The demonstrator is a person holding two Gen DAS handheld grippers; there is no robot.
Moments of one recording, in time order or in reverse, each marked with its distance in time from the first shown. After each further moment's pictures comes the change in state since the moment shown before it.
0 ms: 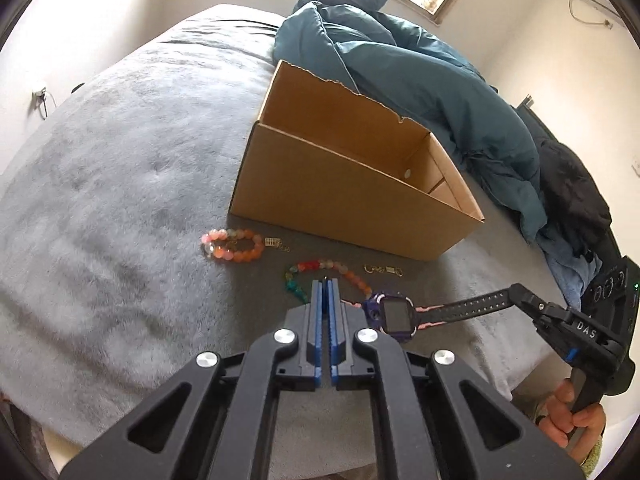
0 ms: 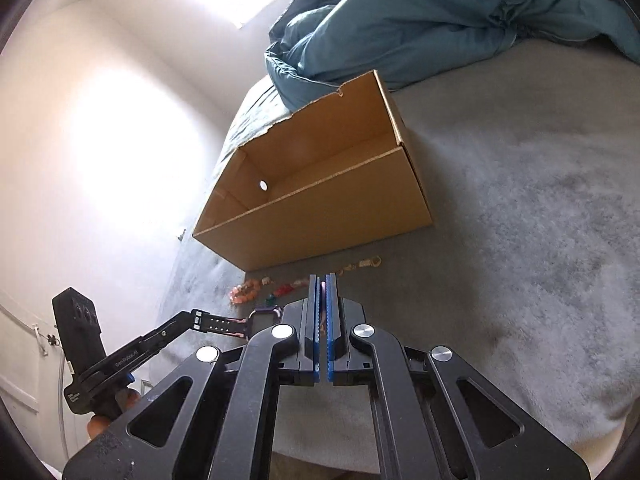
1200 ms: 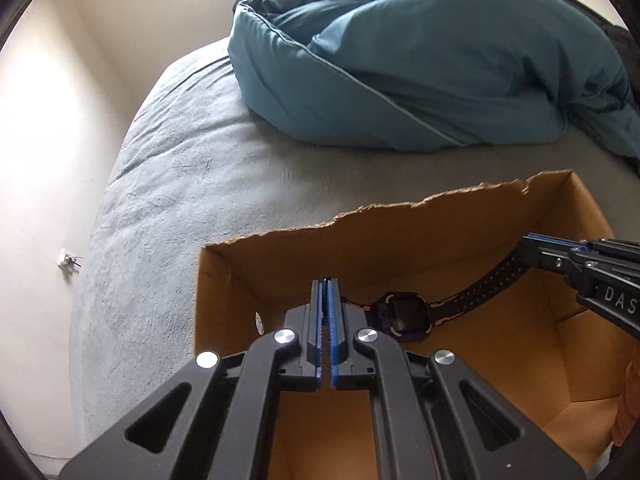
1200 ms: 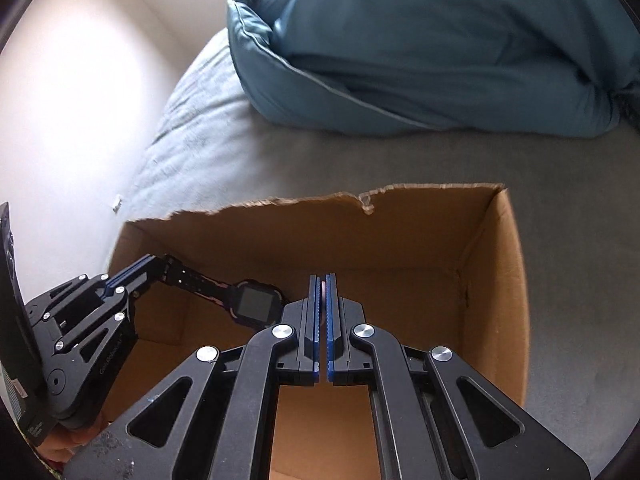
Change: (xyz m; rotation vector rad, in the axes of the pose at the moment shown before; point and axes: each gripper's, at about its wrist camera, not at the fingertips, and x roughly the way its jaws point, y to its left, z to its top) left arm 0.214 -0.054 0.228 0.446 0.124 0.425; right arm 0.234 0.027 0.214 -0.153 0.222 -0.192
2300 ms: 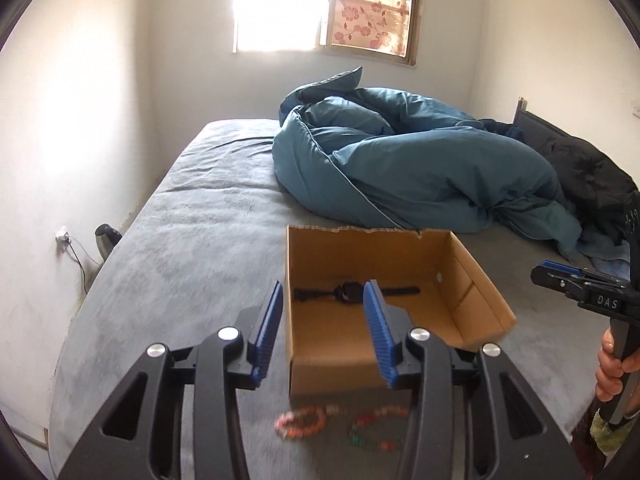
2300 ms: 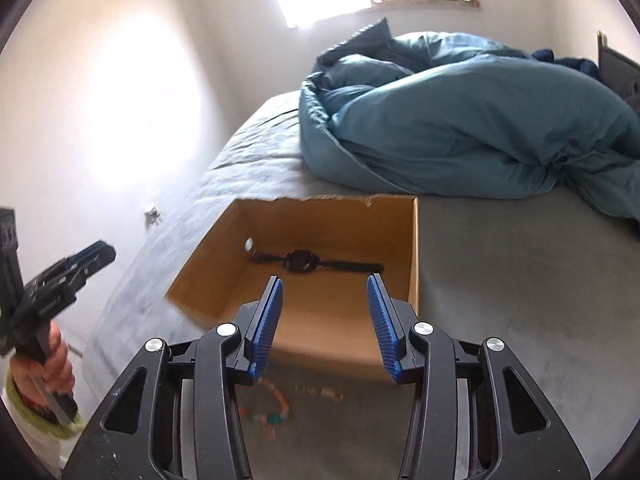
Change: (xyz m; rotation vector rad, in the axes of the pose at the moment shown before) left arm -0.220 0.071 -0.172 -0.225 -0.402 -0.164; right arm -0.190 0.024 -0.145 -0.206 -0.327 -0.011
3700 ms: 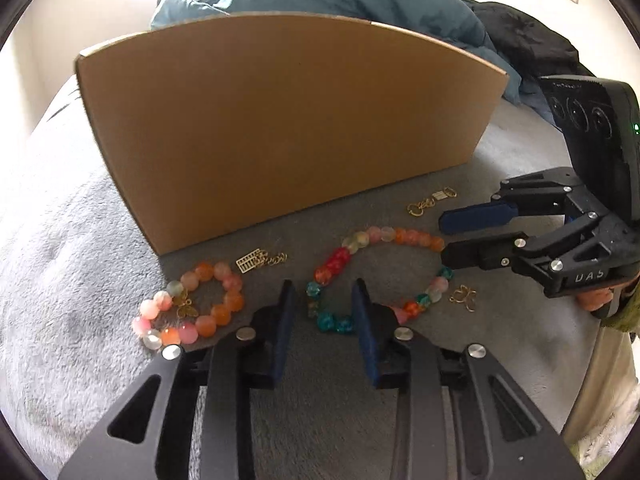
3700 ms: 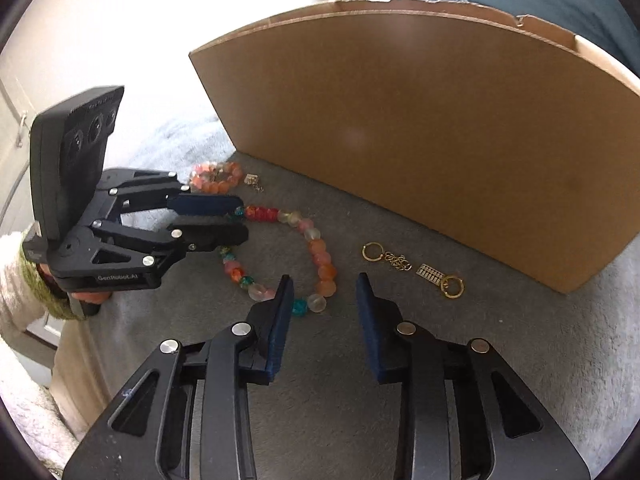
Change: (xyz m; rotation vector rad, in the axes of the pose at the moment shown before) left arm 0.143 -0.040 -0.156 0.261 0.345 -0.287; right arm 0.127 0.033 -0.141 -0.251 0.304 0.279
